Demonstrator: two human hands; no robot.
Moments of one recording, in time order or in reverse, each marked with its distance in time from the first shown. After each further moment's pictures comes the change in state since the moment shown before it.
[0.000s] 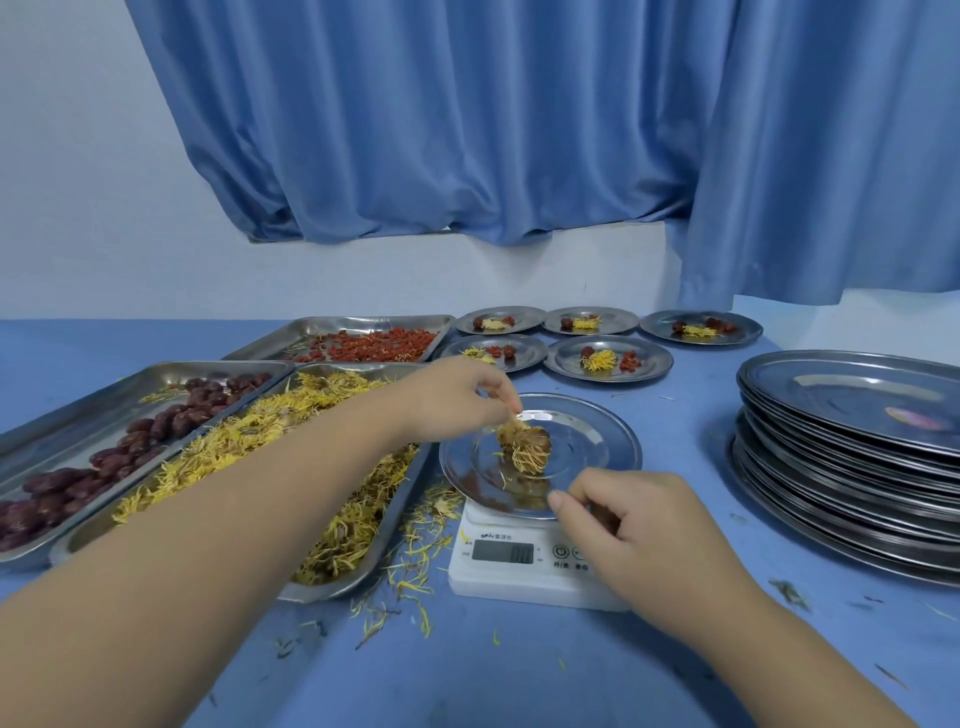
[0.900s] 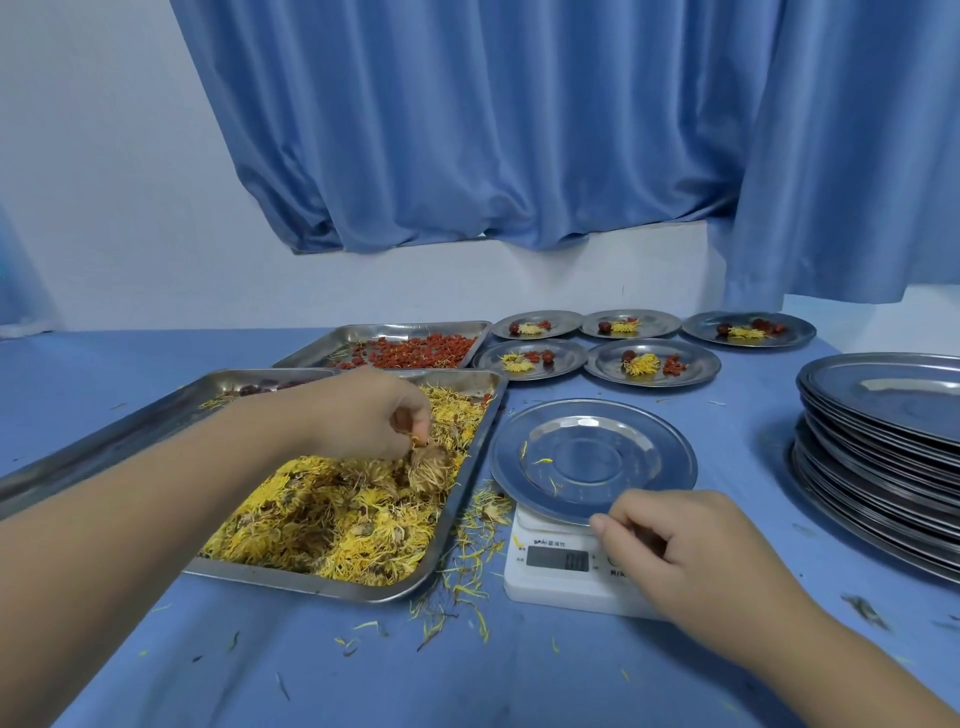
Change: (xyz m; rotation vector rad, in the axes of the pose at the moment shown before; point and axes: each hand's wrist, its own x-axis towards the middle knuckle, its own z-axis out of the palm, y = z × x) left_hand -0.071 -0.053 -0.067 0.388 -0.082 -0.052; right_hand -0.003 -0.003 0.007 -0.031 -0.079 -0.012
